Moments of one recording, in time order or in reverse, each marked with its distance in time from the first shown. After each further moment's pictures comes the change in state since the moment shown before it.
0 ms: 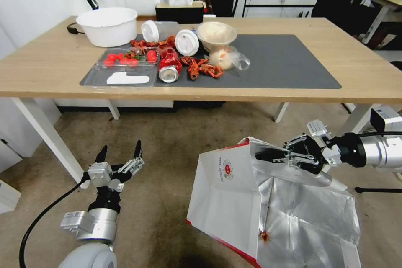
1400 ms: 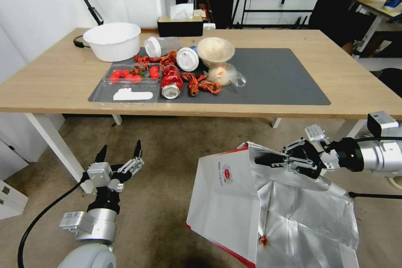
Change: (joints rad) left arm 0.005 0.003 -0.001 -0.007 0.001 0.001 0.000; right arm -0.024 0.017 -0.003 0.001 -0.017 0.002 -0.005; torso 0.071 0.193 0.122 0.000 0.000
